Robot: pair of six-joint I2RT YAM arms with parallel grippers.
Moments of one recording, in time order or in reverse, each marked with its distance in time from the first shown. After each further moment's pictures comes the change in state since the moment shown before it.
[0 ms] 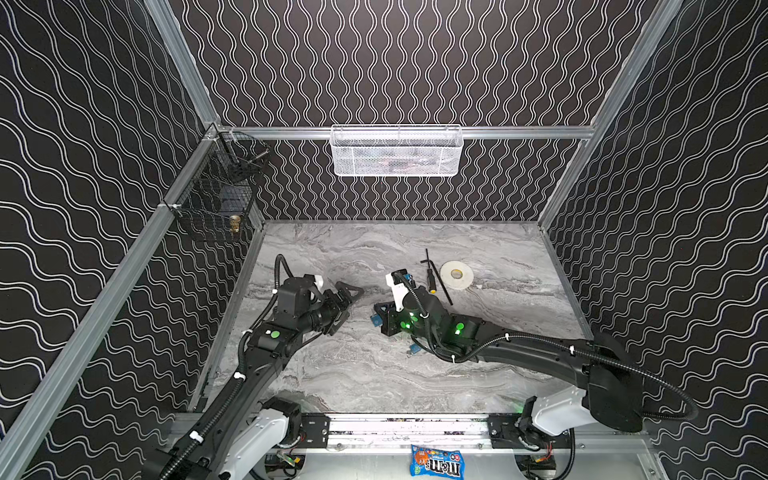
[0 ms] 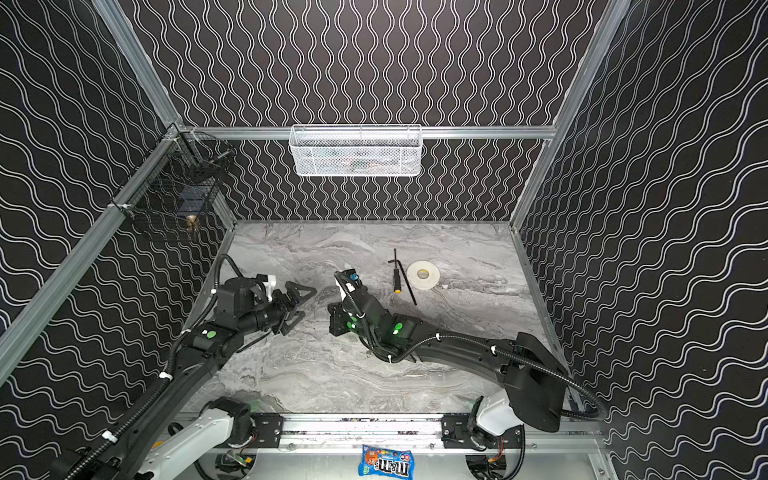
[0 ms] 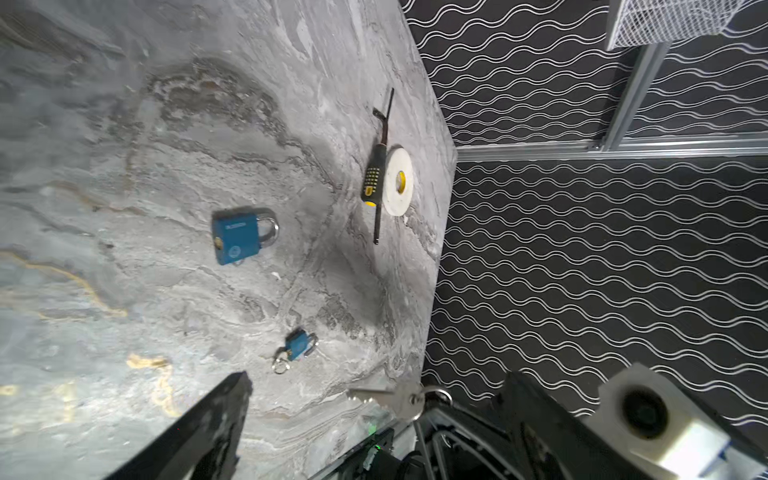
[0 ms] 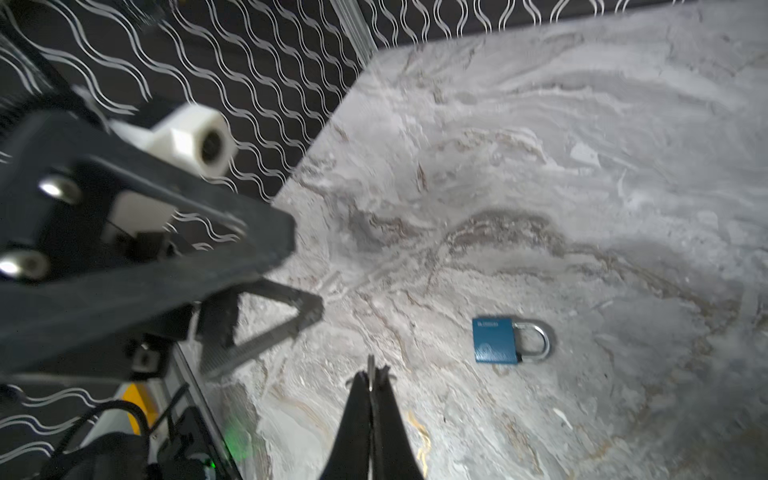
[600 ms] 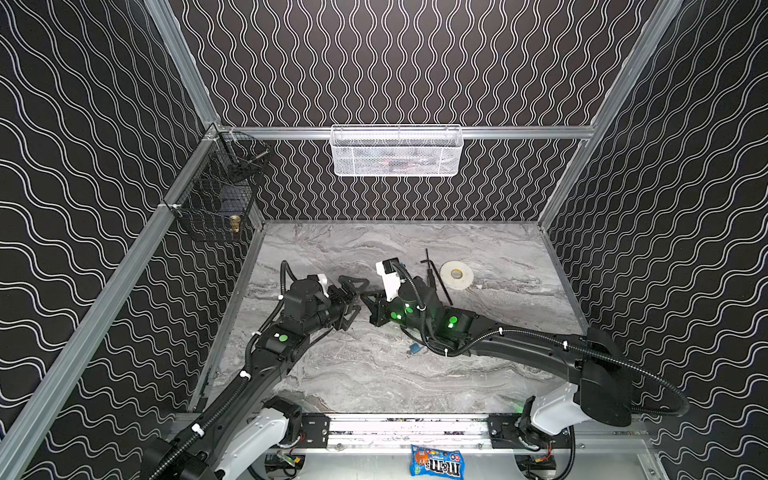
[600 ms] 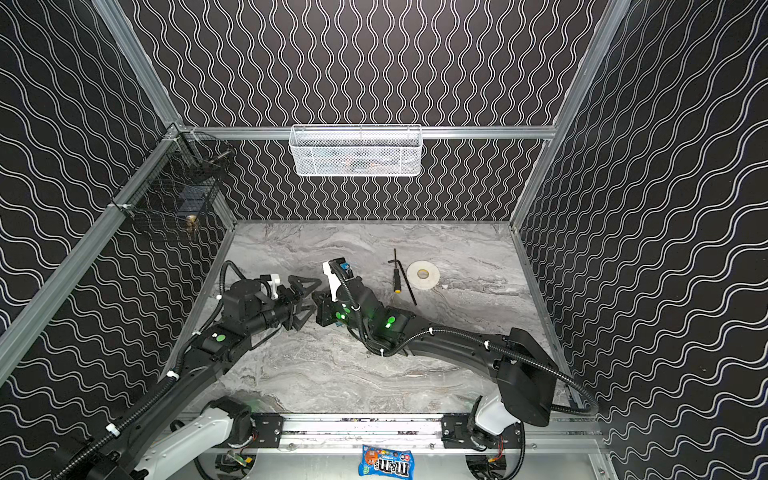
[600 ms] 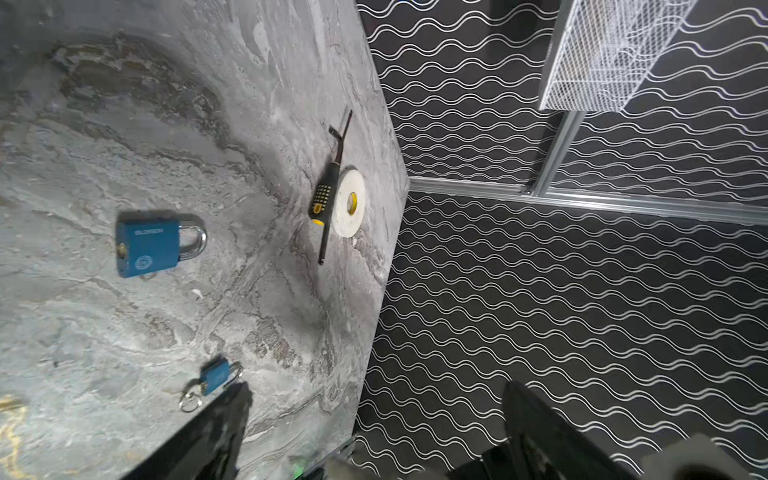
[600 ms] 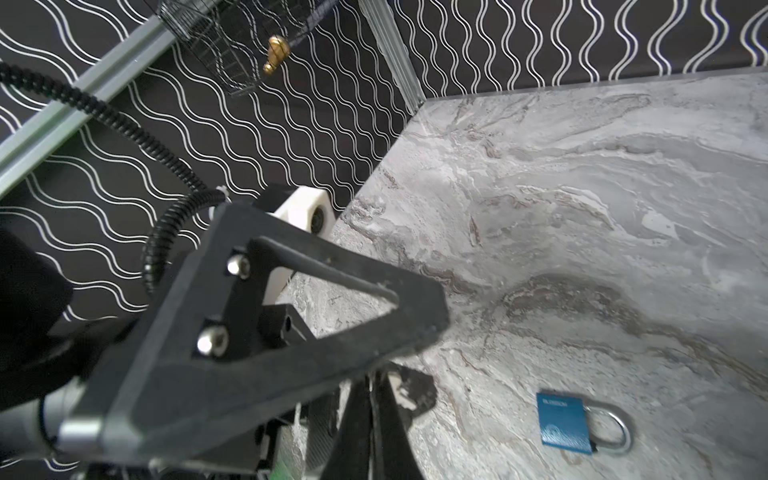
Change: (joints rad) left arm -0.082 0.011 -0.052 0.232 -0.070 -0.246; right arm 0.009 0.066 0.106 0.092 -0.053 -0.021
